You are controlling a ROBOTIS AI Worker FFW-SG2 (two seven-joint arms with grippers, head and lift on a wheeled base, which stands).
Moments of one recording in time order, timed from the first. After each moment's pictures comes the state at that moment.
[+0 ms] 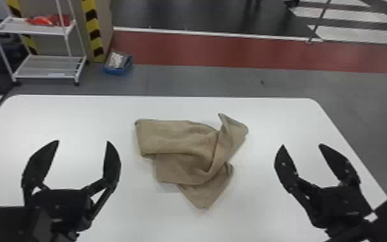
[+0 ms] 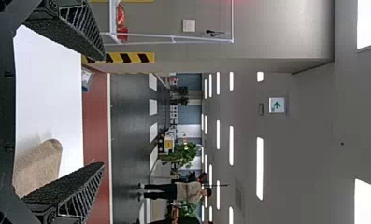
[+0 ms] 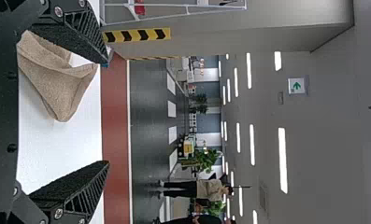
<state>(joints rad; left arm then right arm) 0.57 0.24 -0.24 -2.15 0.00 -0.13 0.32 0.68 0.00 -0.17 -2.27 -0.14 -0.01 0.19</state>
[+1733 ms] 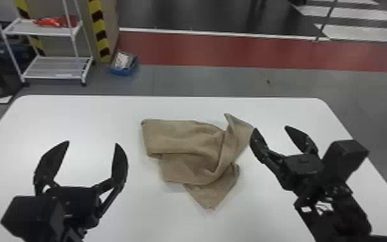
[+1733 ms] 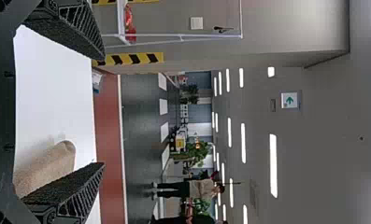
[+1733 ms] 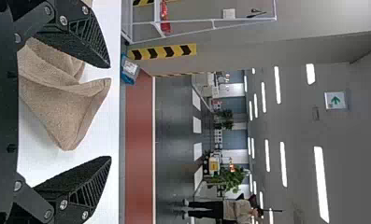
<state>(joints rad) 0.56 0.25 -0.24 -2.17 0.00 -0.05 0.31 0.35 0.00 -0.09 -2.09 -0.05 0.26 0.23</state>
